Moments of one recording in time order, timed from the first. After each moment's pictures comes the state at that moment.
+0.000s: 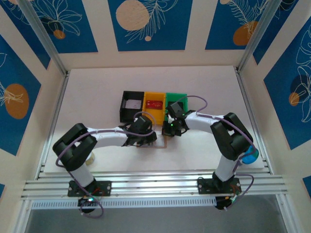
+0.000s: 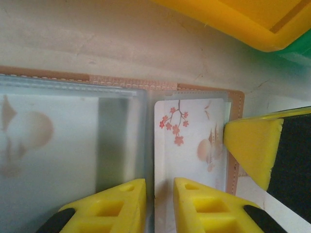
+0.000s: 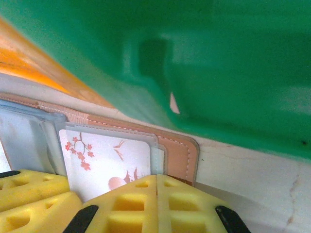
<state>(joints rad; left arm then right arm) -0.84 1.68 0.81 -0.07 0.09 -1.00 0.60 1.75 0.96 -0.40 -0.32 0.67</state>
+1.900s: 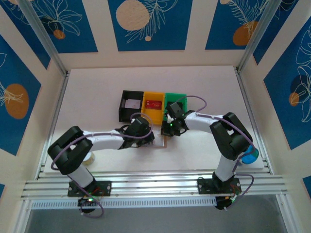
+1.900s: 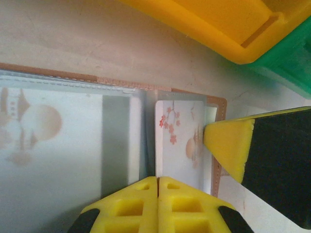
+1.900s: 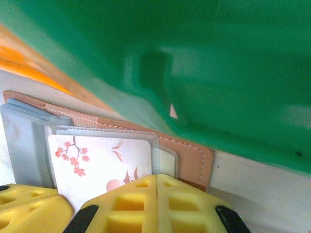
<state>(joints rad) -0.84 1.61 0.73 0.04 0.07 -1.07 0.60 1.76 0.96 -0.38 -0.33 0.68</state>
